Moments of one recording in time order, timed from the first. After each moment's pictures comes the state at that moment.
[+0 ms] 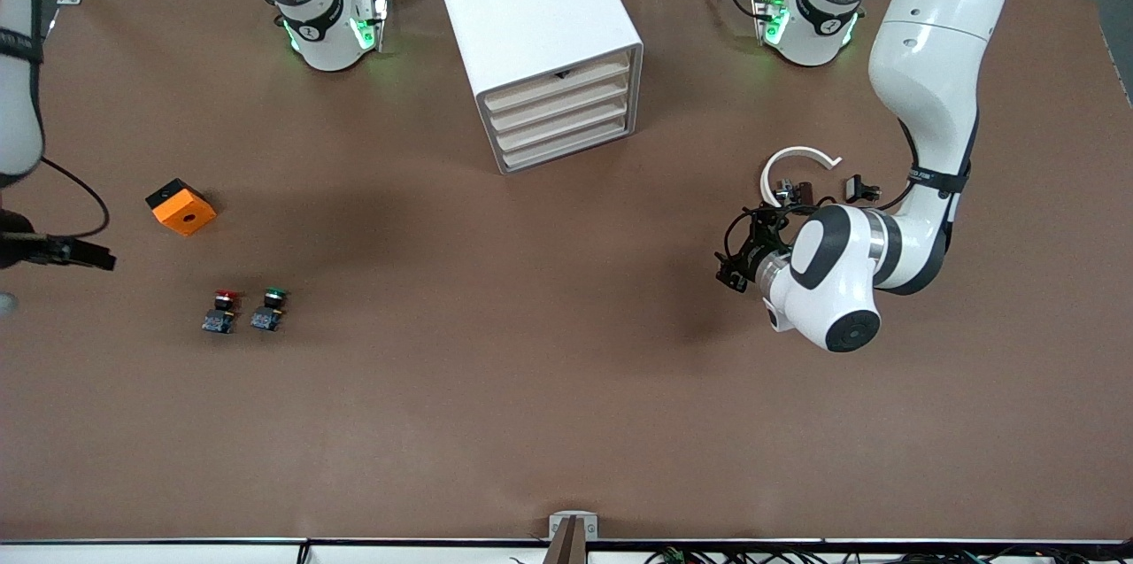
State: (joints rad) left arm -0.20 0.74 -0.09 -1.47 -0.34 1.54 -1.36; right arm -0.19 0.34 -0.08 -1.62 -0.03 1.88 -0.14
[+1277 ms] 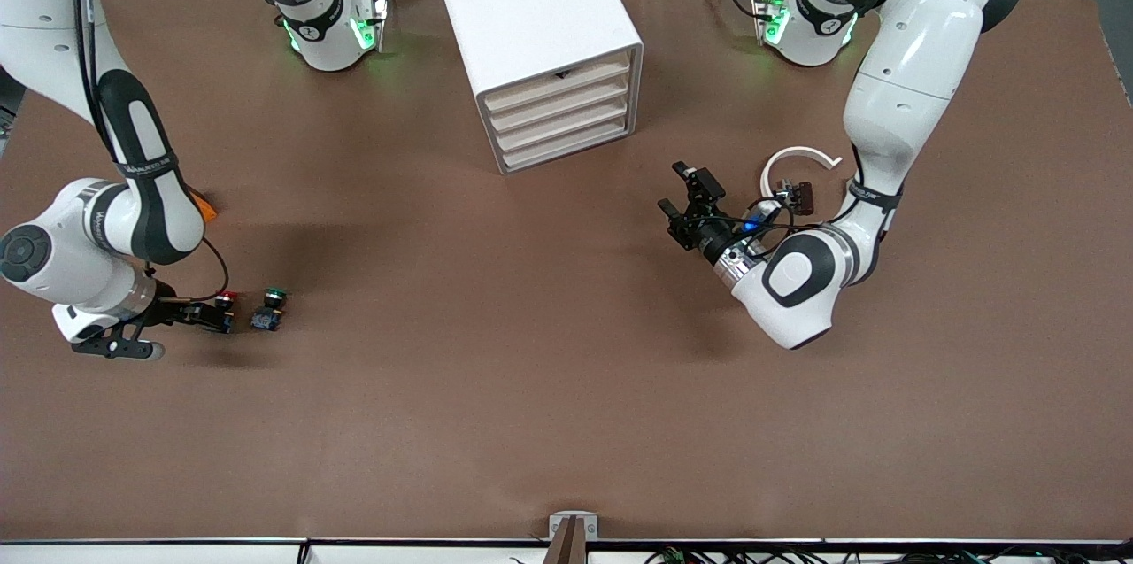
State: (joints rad) left arm -0.18 0.90 -0.15 -1.47 -0.84 1.28 -1.95; right arm -0.17 0.59 -0.05 -1.85 0.02 2.49 -0.13
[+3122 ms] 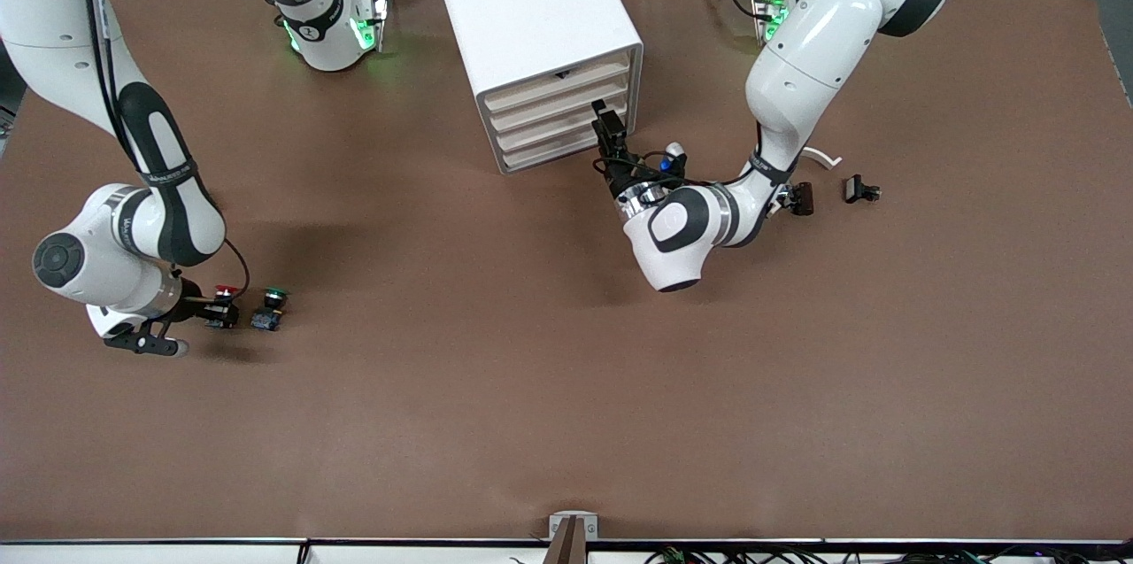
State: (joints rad) left arm -0.44 0.92 -0.19 -1.52 -0.93 1.30 -2.23; right arm -0.16 0.62 -0.05 -1.81 0.04 2.38 -0.07
